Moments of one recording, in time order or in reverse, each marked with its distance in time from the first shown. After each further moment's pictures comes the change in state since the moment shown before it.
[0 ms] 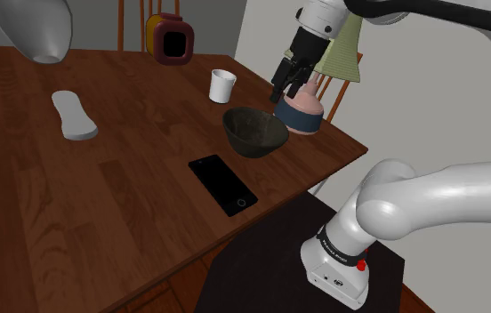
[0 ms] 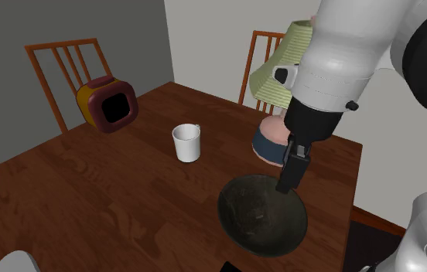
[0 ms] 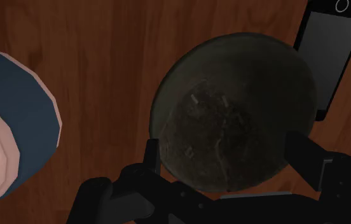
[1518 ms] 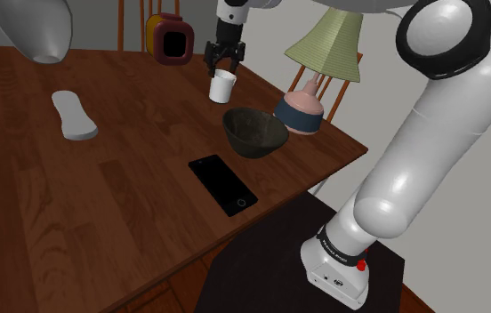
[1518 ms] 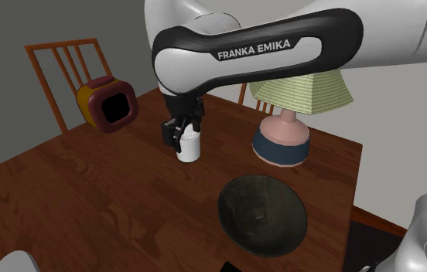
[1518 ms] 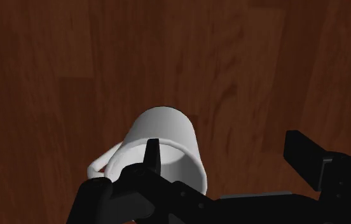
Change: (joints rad) arm -0.053 0.896 -0.014 0.714 -0.106 0.107 0.046
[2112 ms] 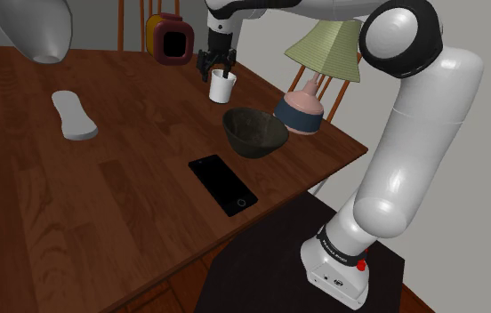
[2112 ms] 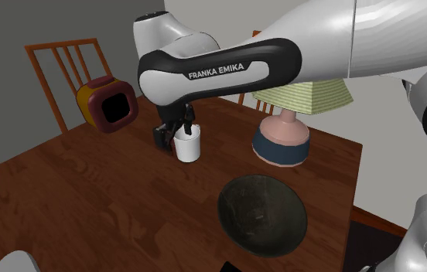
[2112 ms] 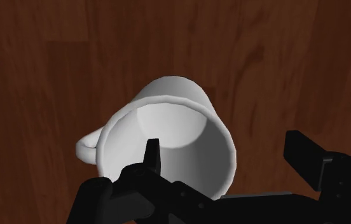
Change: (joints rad) arm -0.010 0.163 -0.011 0.126 -0.015 0.025 0.003
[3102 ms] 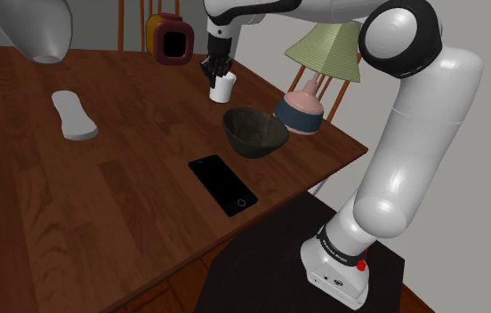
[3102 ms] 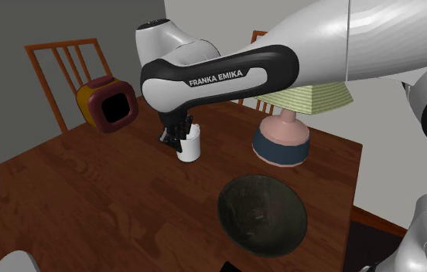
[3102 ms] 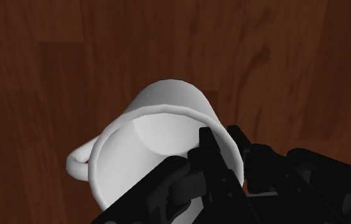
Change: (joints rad) arm -0.001 0.002 0.000 -0.031 0.000 0.034 0.001
